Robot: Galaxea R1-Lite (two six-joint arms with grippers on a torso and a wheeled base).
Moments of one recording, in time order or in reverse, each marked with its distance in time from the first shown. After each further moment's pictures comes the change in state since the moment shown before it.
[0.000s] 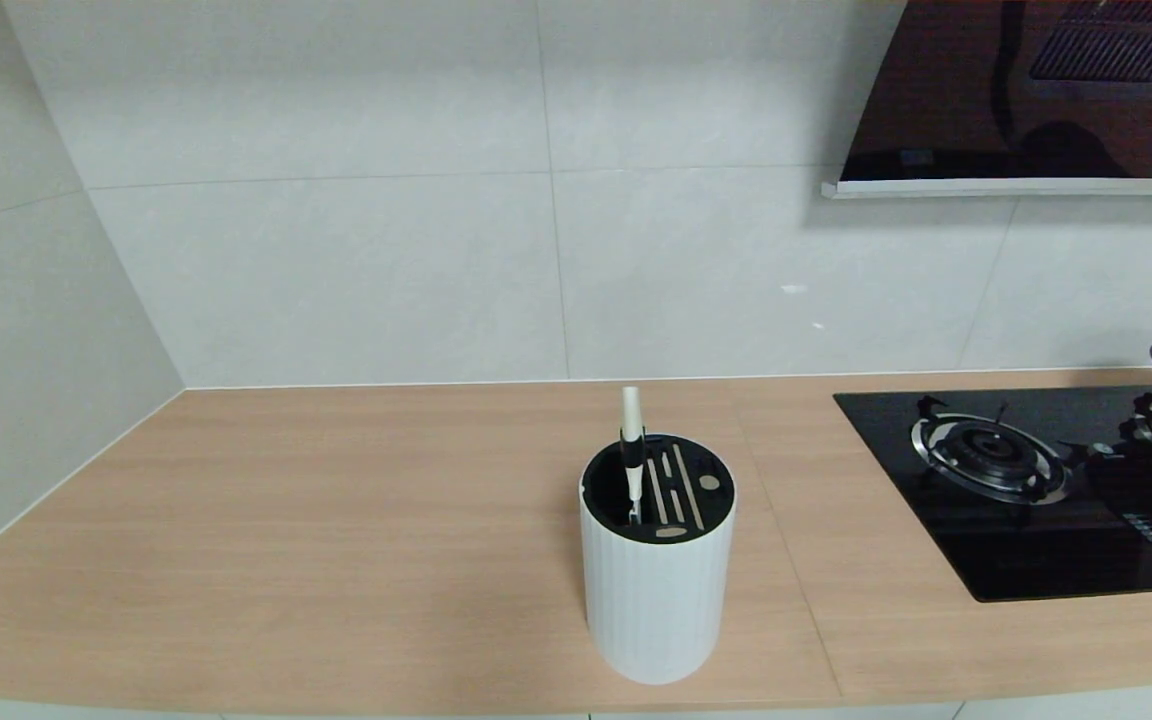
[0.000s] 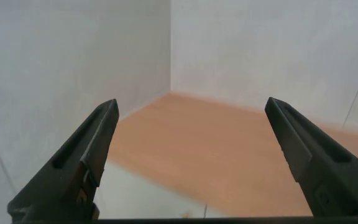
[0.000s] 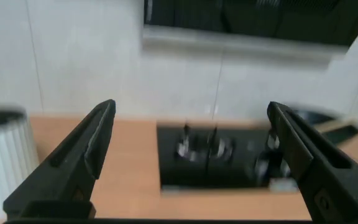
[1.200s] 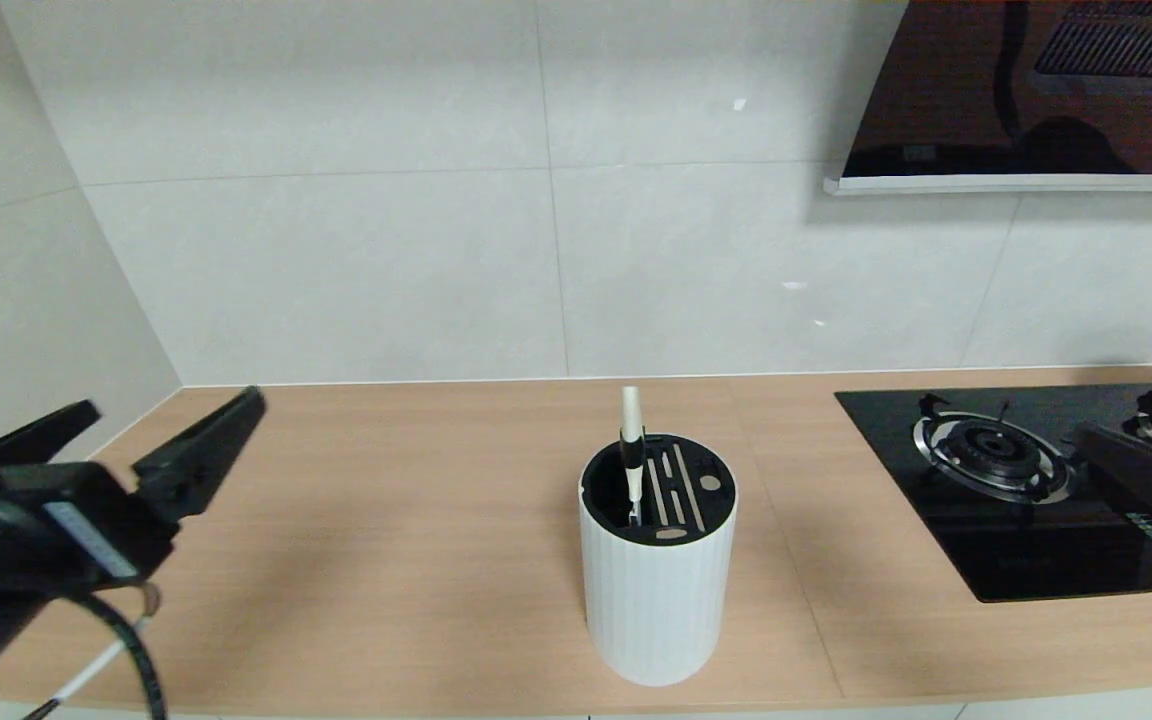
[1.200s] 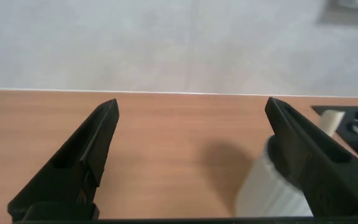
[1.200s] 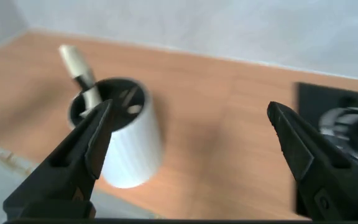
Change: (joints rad) left arm -0.639 0.993 -0.356 -0.487 0.233 -0.206; right arm 0.499 0.884 -0.351 -0.339 -0.118 0.194
